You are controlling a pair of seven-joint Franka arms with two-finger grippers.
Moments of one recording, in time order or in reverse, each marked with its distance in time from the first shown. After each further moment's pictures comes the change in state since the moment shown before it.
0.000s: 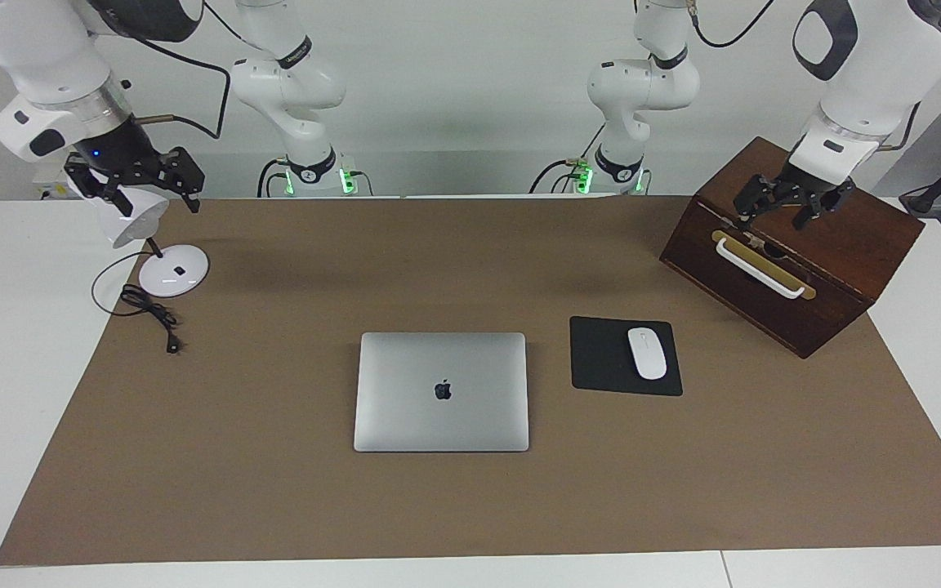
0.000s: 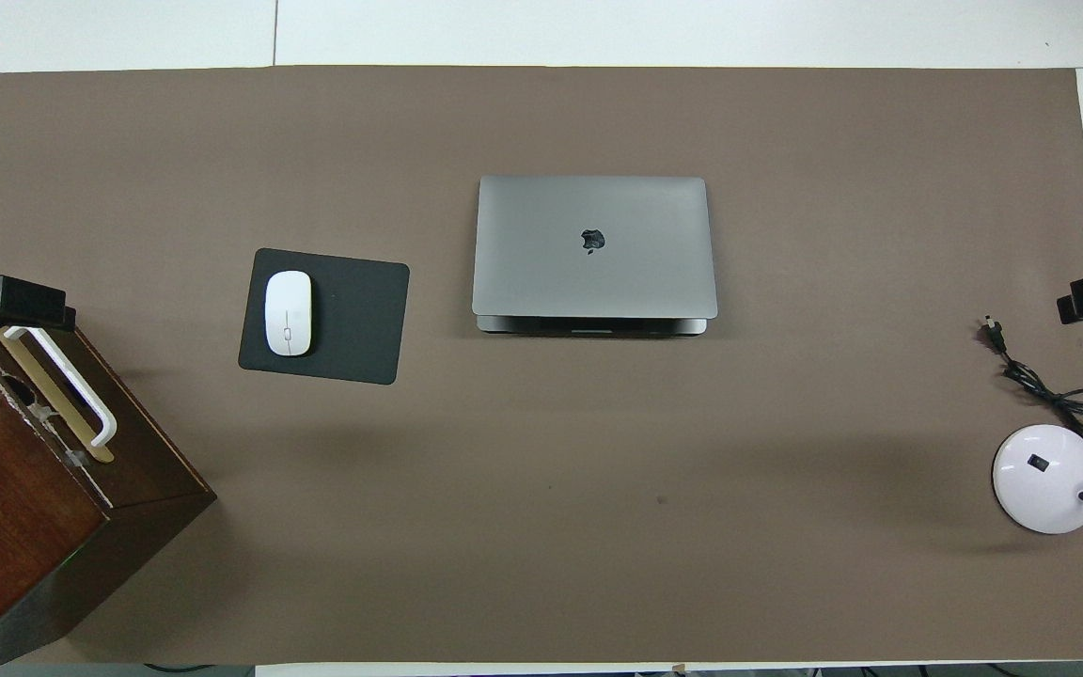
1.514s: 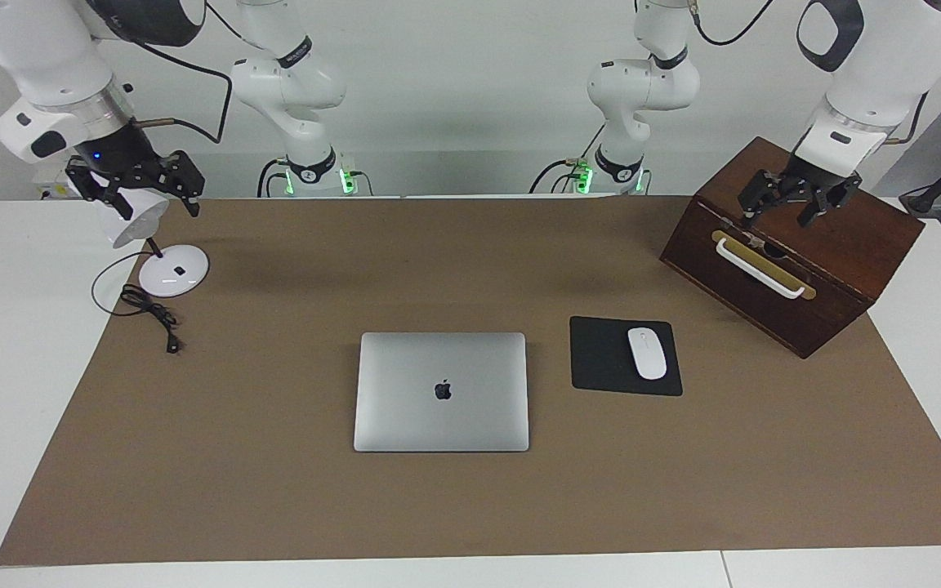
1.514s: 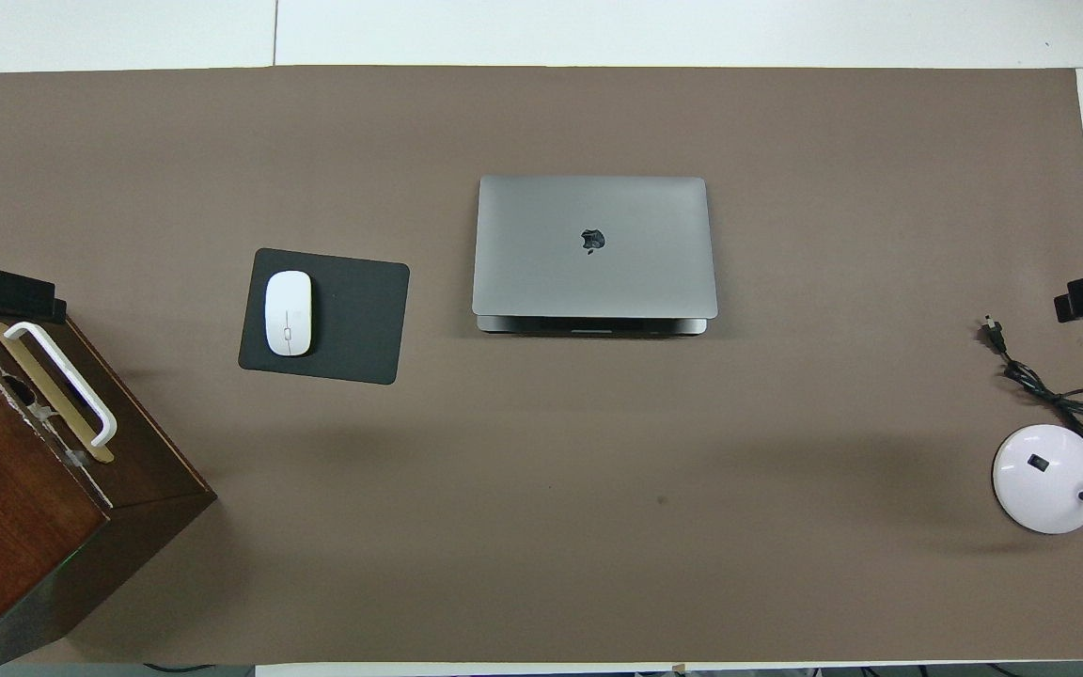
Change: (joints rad) left arm -0.012 0.000 0.011 0.023 -0.001 -0.004 -0.001; right arm -0.001 -0.019 -0.003 -0.041 0.000 0.046 0.000
